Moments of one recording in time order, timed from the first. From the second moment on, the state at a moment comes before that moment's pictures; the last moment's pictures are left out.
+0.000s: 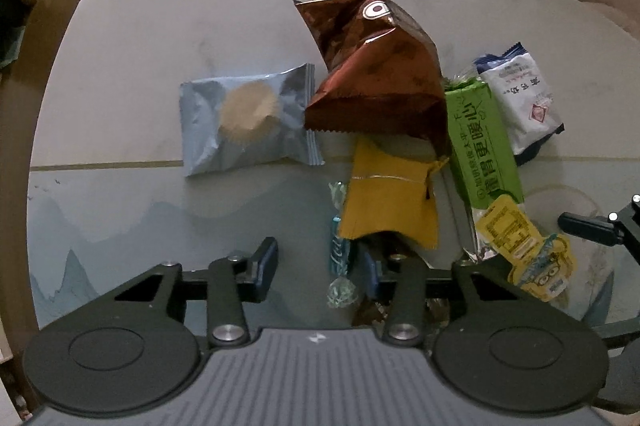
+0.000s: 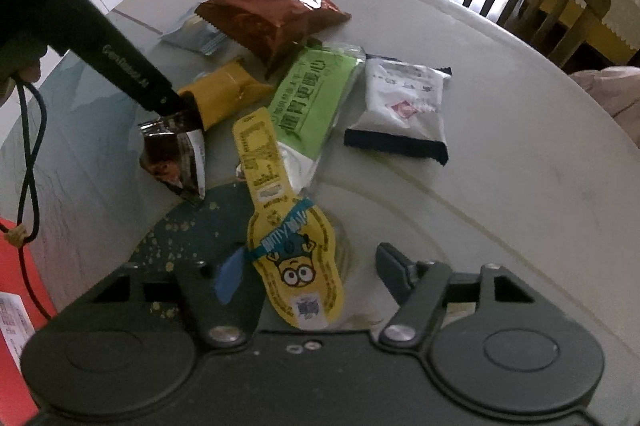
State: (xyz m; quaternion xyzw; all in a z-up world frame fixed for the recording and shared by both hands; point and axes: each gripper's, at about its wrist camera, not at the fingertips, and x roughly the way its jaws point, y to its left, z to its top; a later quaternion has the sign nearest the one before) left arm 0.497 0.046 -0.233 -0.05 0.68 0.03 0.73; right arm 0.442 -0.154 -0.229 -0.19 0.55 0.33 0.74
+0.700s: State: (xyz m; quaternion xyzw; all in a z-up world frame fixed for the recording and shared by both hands) left arm 0.476 0.047 -0.202 -0.05 0.64 0.05 0.76; right arm 0.428 -0.170 -0.198 -0.17 0.53 0.30 0.78
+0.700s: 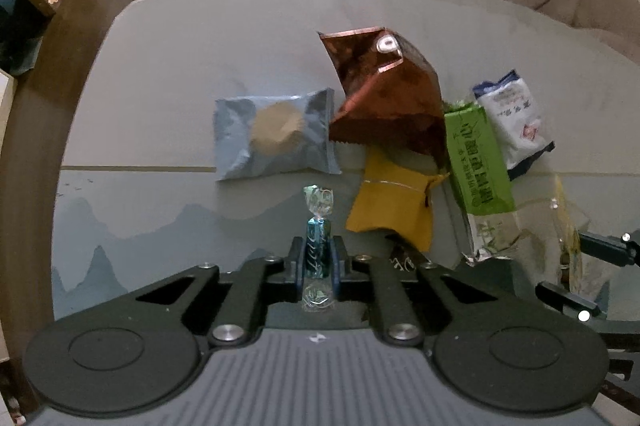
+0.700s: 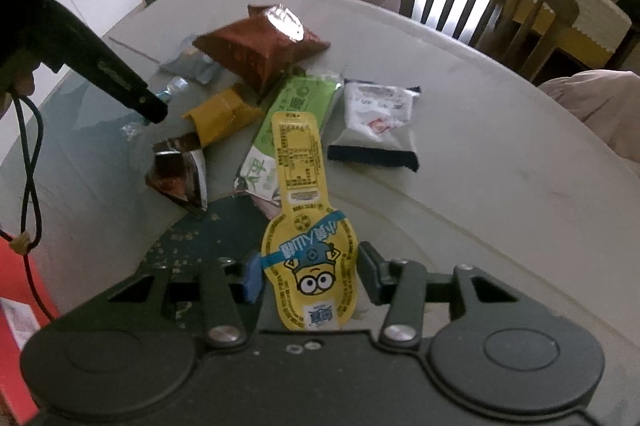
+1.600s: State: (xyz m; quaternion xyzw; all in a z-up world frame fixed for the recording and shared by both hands) left arm 0.368 0.042 -0.045 -0.03 0.55 0.02 0.83; right arm 0.318 -0.179 -0.049 -0.16 0.45 0.26 0.84
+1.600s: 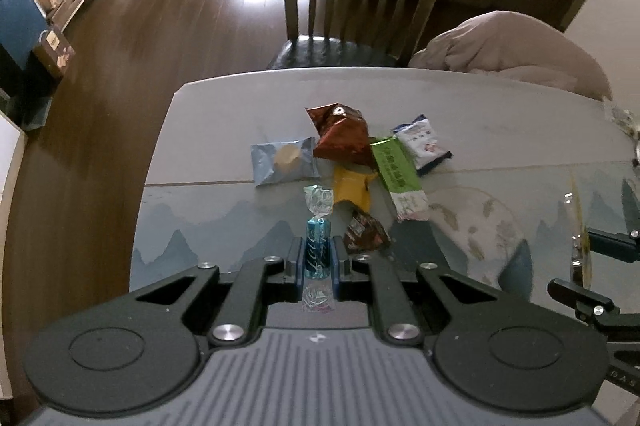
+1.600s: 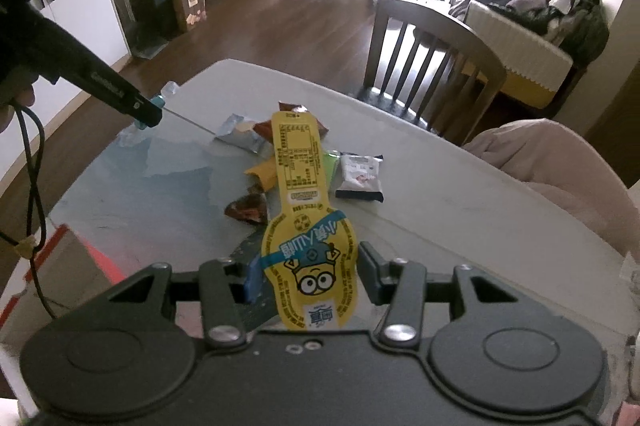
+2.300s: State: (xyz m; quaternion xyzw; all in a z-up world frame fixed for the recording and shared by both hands) left arm 0.221 0.037 -0.027 0.00 0.55 -0.02 0.83; right arm 0.190 -0.161 -0.030 -0.14 0.46 0.27 0.83
